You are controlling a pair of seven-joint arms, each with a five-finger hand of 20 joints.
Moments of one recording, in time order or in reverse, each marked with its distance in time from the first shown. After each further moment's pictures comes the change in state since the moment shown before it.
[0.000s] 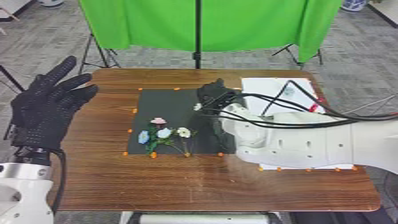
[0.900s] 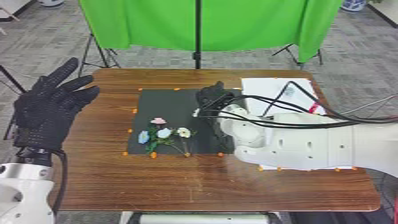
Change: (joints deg) left arm 0.1 0.0 0.2 0.1 0.0 0.0 -0.4; right arm -1.7 1.0 3.7 -1.5 0.7 -6.3 -0.7
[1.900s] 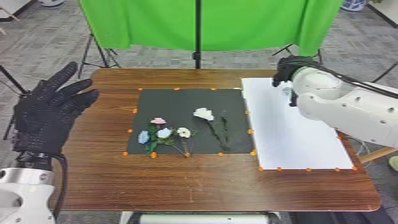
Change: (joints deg) left arm 1.5 -1.0 0.1 -0.8 0.1 0.6 0.3; right arm -1.4 19.4 18.2 8.2 10.3 -15.4 0.3
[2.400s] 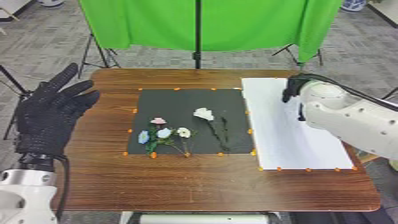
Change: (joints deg) left arm -0.2 -0.5 1.1 0.1 -0.1 -0.1 0.9; right arm -7.9 1.0 5.1 1.8 -0.1 -4.8 1.2
